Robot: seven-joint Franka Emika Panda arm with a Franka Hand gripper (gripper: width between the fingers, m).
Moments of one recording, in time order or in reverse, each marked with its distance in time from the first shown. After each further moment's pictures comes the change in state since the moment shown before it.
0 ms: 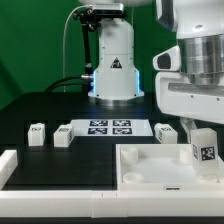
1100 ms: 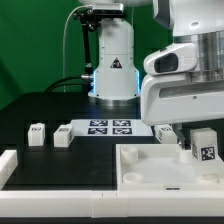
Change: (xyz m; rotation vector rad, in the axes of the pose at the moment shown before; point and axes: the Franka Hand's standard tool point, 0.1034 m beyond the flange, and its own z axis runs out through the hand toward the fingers) arm -0.002 -0.002 -0.004 0.000 0.000 -0.671
